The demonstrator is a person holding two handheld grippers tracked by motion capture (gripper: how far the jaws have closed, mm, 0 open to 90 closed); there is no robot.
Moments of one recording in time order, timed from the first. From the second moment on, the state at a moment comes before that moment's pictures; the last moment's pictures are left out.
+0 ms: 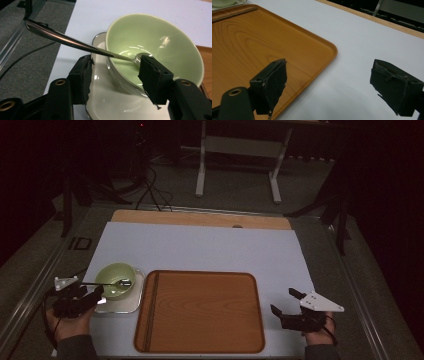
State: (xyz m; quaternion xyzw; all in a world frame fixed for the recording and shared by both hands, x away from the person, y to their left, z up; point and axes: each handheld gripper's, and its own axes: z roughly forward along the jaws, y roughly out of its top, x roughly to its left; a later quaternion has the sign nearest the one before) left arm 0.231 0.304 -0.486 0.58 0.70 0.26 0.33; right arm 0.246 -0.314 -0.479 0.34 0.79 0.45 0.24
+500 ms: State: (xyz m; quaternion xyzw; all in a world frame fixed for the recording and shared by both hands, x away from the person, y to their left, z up) left arm 0.243 0.321 -0.489 0.54 0.72 0.25 0.37; right arm 0.246 -0.313 -0.480 0.34 0.79 0.45 0.24
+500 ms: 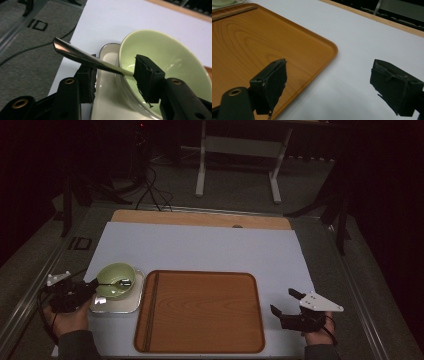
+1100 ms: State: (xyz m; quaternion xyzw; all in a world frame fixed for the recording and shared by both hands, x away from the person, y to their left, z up) left arm 0.236 0.318 -0.474 0.53 0.70 0.28 0.39; right arm 0.246 -0.313 -0.480 0.35 0.79 0.45 0.24
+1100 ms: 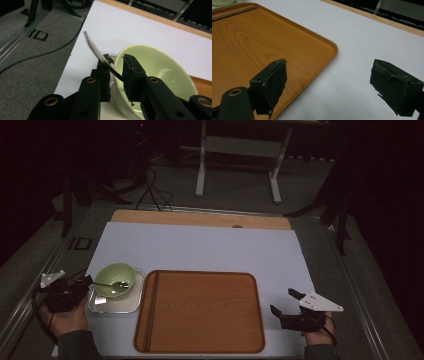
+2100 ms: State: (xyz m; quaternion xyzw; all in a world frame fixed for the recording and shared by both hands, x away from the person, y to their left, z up) left arm 0.271 0.244 -0.437 0.66 0.54 0.35 0.39; right arm 0.247 -0.310 -0.481 0.34 0.80 0.44 0.24
